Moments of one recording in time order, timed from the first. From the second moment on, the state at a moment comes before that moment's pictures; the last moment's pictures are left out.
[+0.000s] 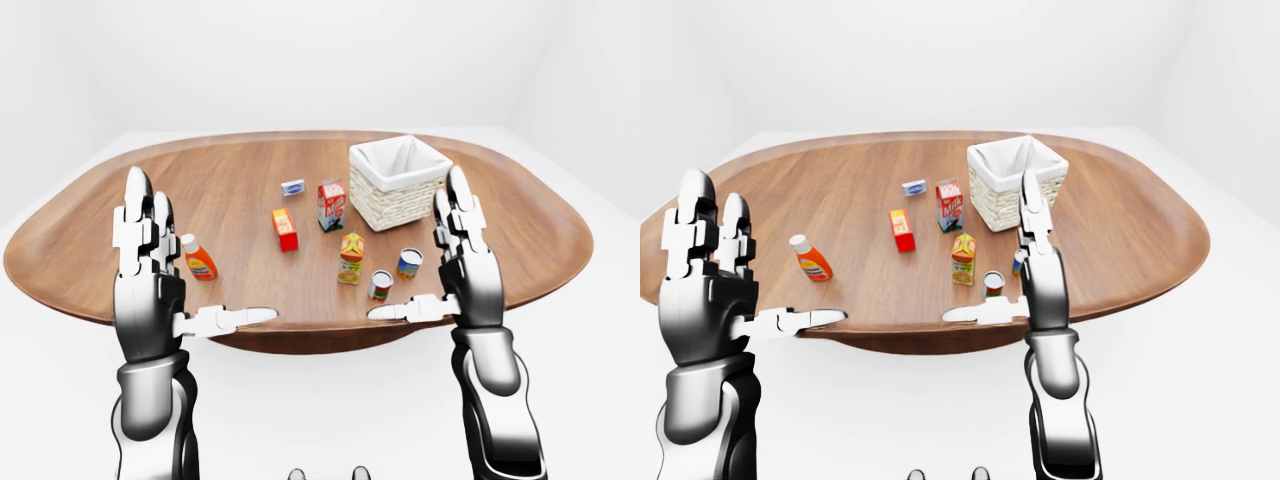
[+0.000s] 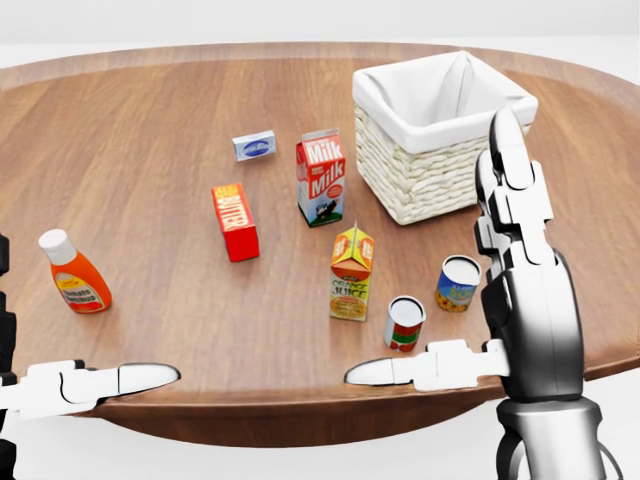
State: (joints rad) left arm 0.07 0.01 0.13 -0.72 0.11 0.09 -0.02; right arm 0.00 -0.01 0.04 -0.58 -0.19 0.09 0.04
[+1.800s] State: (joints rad) left arm 0.07 0.01 0.13 -0.72 0.11 0.09 -0.02; right arm 0.02 0.00 0.09 -0.64 -0.31 0.09 0.08
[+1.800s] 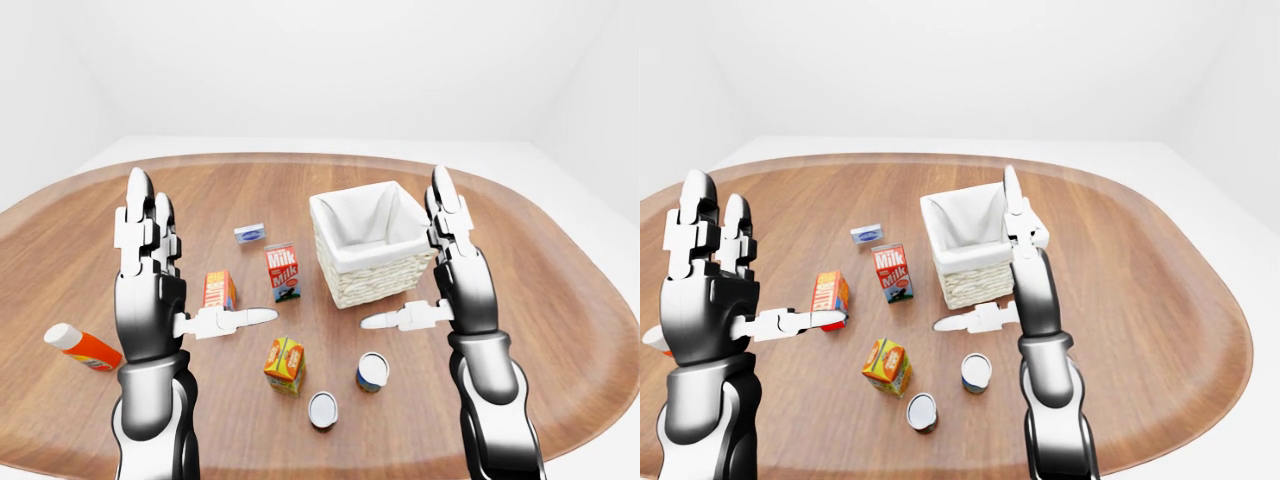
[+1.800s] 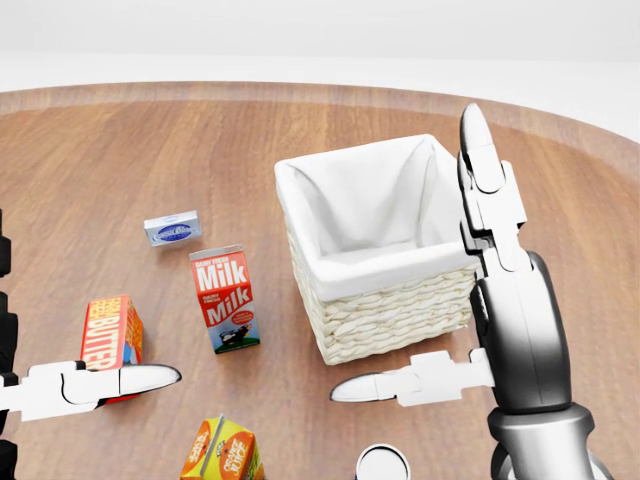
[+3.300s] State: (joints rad) left arm 0.08 0.01 0.12 -0.73 0.12 0.09 -0.02; right arm -0.07 0.05 0.30 -0.67 -0.85 0.09 0.33
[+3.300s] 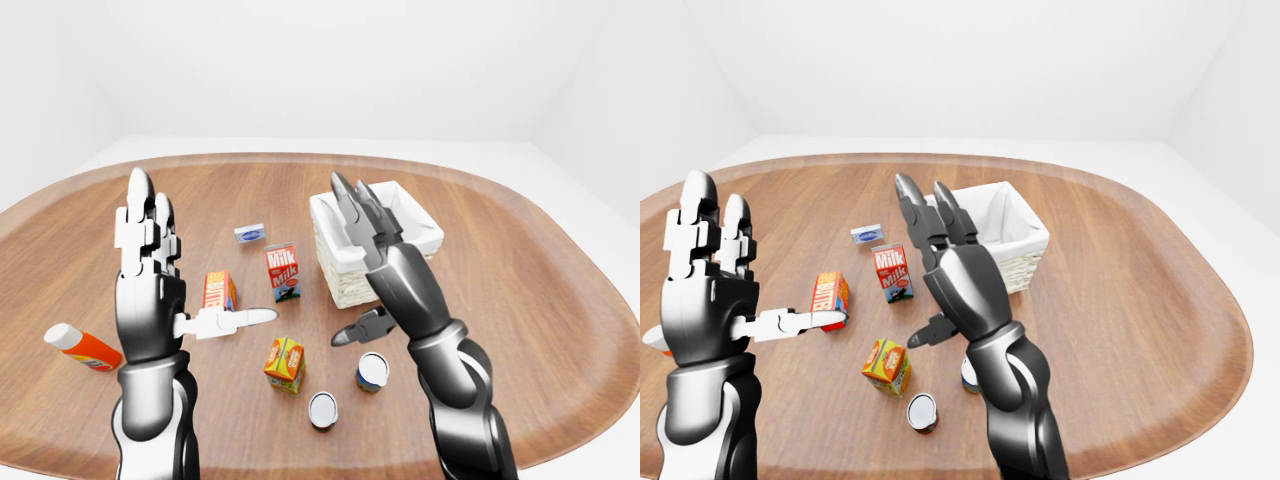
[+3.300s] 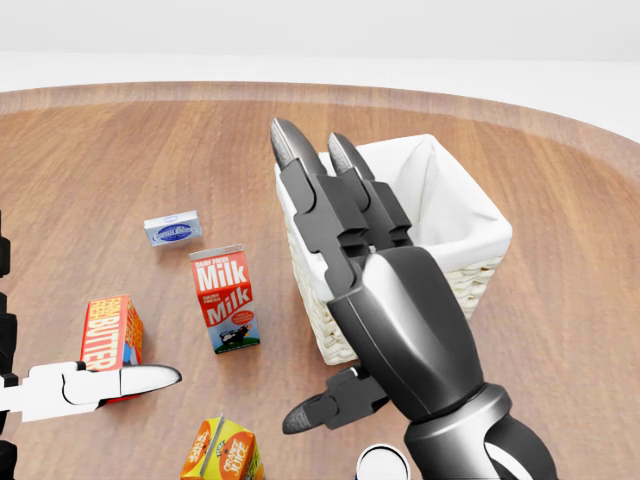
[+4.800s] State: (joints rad) left arm 0.07 0.02 0.13 -0.71 0.12 0.09 -0.02; right arm -0.18 0.11 0.35 -0.42 -1.20 -0.09 0.50
